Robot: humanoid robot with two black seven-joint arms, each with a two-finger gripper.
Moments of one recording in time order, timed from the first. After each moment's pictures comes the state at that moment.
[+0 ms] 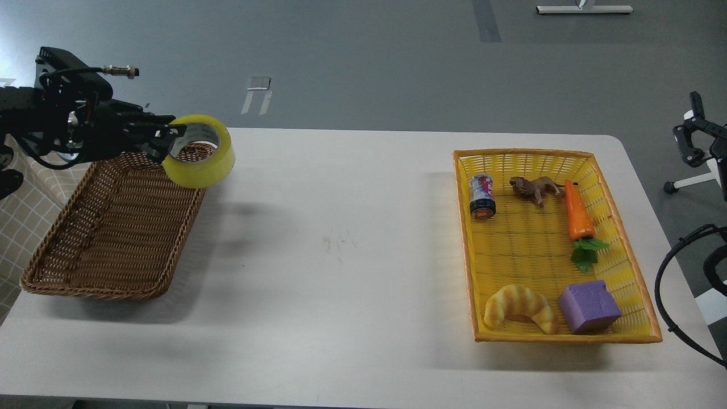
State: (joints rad) left arm -1.02 1.02 -0.28 -1.17 1.93 -0.27 -0.35; right arm 0.37 -0.36 1.59 0.94 -0.36 0.49 0.22
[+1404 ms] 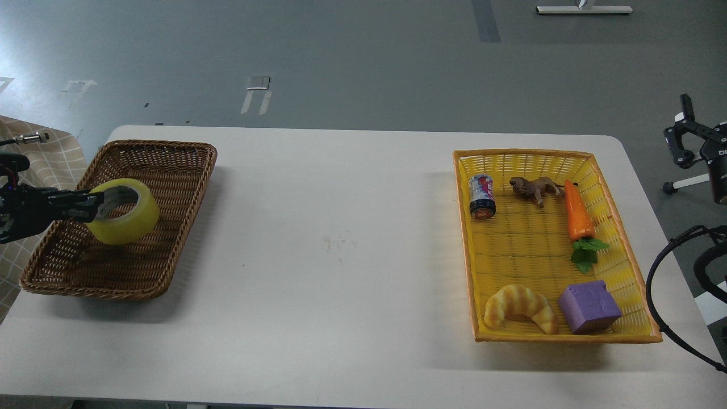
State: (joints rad) left arm -0.72 1.02 -0.25 -0.91 1.64 -0.13 -0.35; right arm 0.37 -0.34 1.59 0.94 -0.36 0.49 0.22
